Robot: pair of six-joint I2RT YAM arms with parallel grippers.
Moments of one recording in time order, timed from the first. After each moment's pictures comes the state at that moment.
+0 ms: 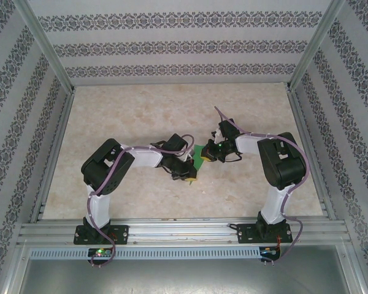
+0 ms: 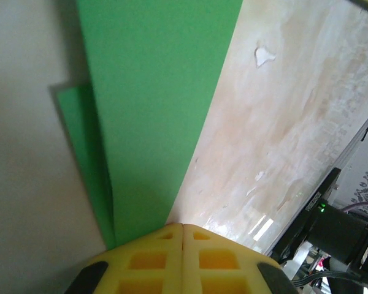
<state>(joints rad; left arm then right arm) -0.69 1.96 1.07 -0.21 0.70 -0.77 0.30 1.87 0.96 -0.24 -0.64 0.69</state>
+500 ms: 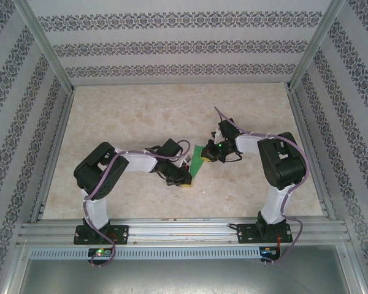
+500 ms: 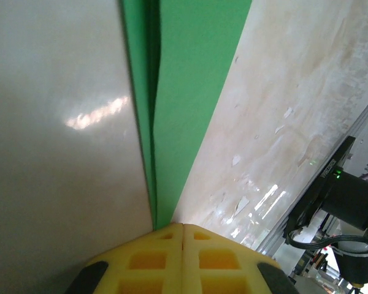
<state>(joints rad) -0.69 1.88 0.94 -0.21 0.72 -0.72 0.30 1.87 0.97 -0.27 -0.64 0.67</state>
